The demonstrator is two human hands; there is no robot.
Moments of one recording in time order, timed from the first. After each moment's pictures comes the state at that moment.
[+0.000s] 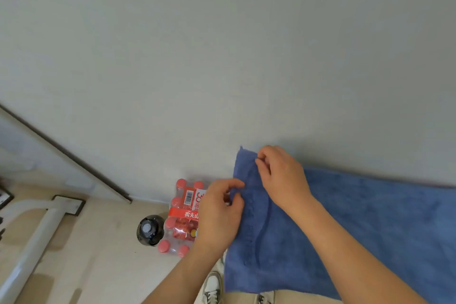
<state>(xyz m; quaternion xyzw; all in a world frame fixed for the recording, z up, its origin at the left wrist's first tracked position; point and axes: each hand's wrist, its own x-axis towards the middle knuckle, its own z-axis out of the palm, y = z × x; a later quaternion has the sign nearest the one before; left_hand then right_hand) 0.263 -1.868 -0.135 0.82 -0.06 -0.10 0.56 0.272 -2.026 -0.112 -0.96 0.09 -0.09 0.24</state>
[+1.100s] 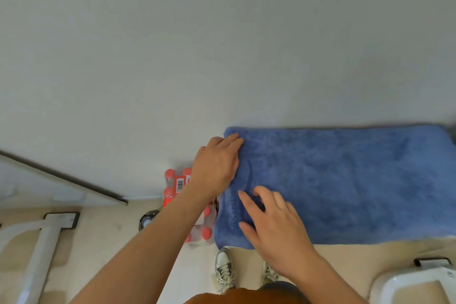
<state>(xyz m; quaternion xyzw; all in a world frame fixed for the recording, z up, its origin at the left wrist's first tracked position) 0.320 -1.893 -0.155 0.88 -0.42 -0.02 0.20 0.141 -1.965 -0.138 -0.99 0.12 0.03 0.09</state>
